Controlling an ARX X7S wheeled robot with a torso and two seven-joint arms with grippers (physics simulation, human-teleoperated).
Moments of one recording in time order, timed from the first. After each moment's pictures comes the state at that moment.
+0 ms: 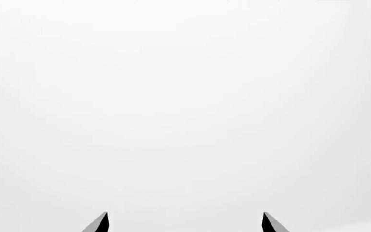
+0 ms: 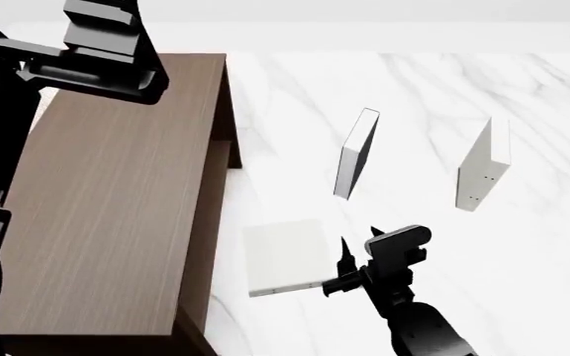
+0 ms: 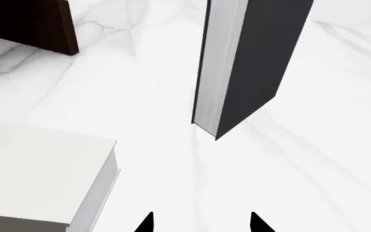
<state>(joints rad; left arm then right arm) -1.13 -0.49 -0.06 0.92 -1.19 -1.24 -0.73 0.52 0.29 -0.56 0.62 0.36 -0.11 0.01</state>
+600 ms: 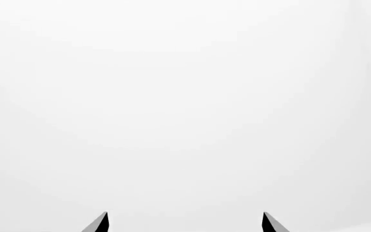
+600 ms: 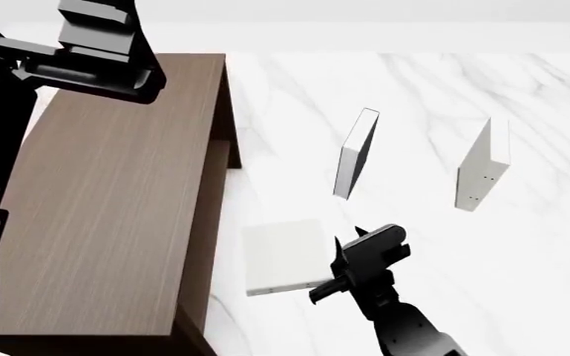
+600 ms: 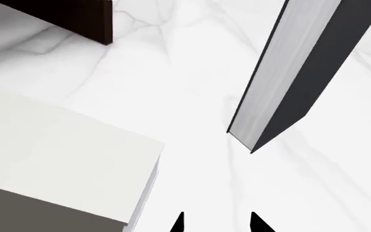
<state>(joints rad) -1.12 -0.51 -0.05 0.92 -1.18 -1.19 -0.71 0.53 0.28 -0.63 0.55 0.25 -0.04 0.06</state>
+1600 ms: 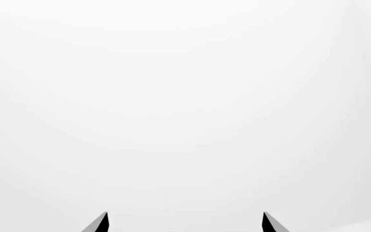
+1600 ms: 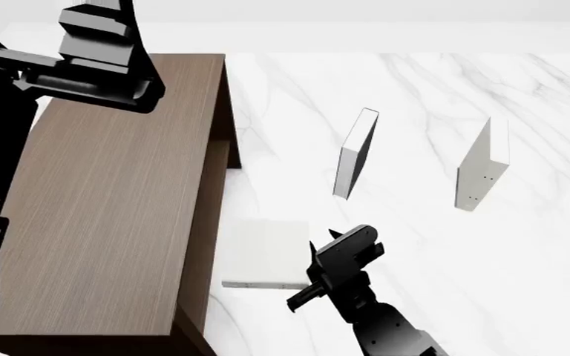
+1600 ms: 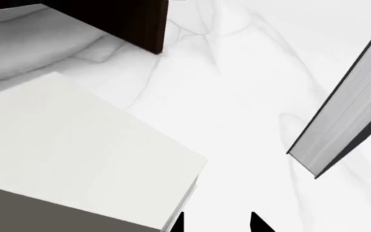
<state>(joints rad) -1.09 -0.55 -0.03 0.92 -1.20 -1.15 -0.73 0.54 0.22 -0.68 0.55 0.22 -0.02 0.03</state>
